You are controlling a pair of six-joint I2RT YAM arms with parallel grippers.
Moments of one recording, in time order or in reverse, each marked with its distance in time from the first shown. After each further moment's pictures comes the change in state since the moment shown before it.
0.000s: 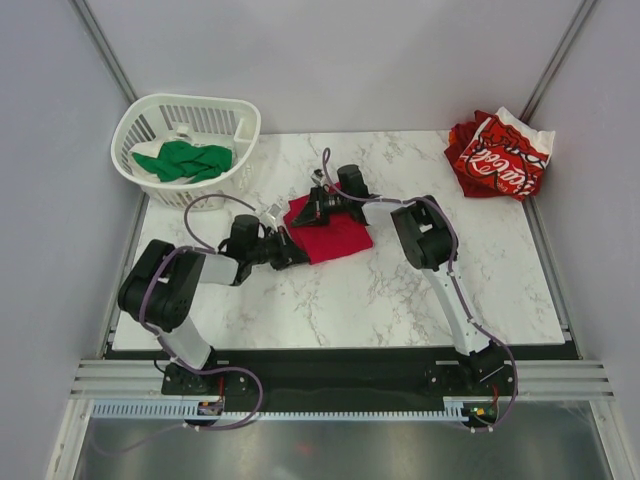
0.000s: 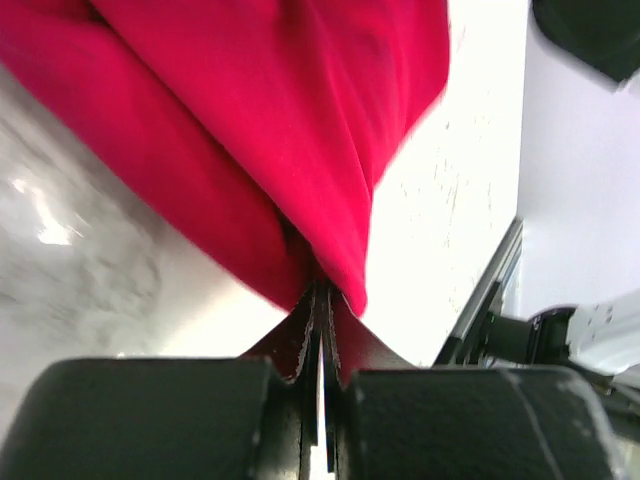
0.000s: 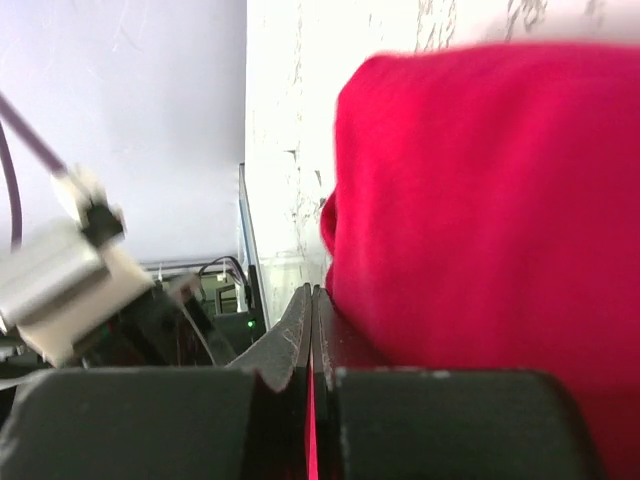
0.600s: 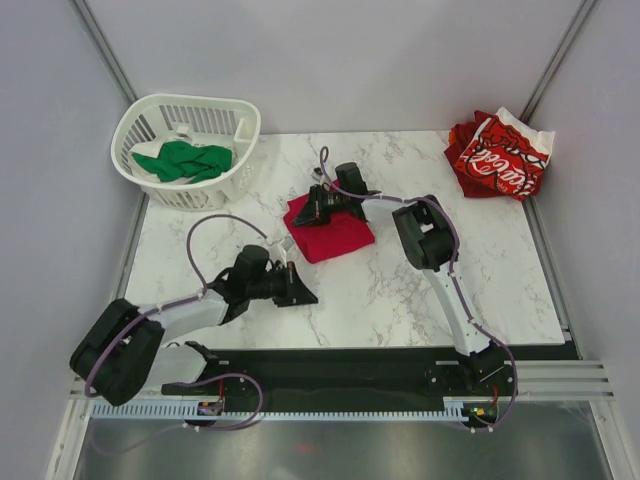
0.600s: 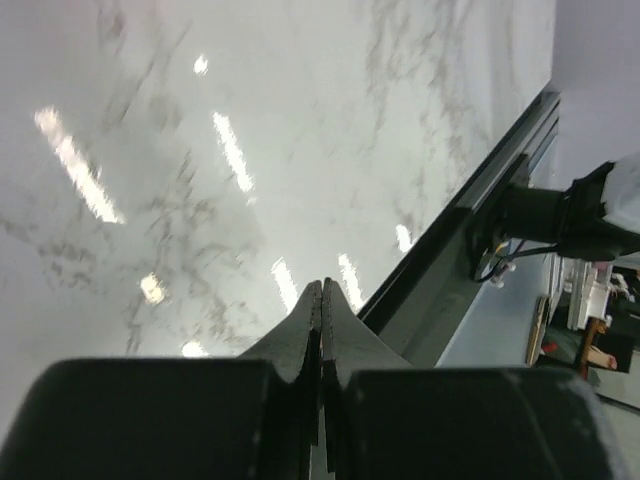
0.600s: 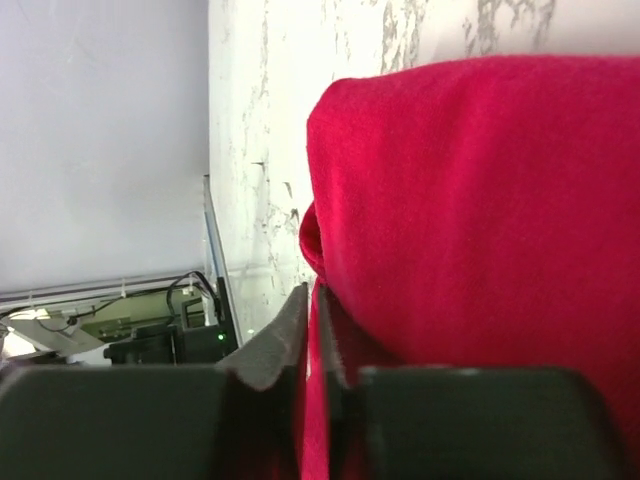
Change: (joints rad) left arm -0.267 -0.378 -0.275 -0.180 -0.091 -0.005; right arm 0.000 -0.008 0.042 -0.118 0.069 -0.101
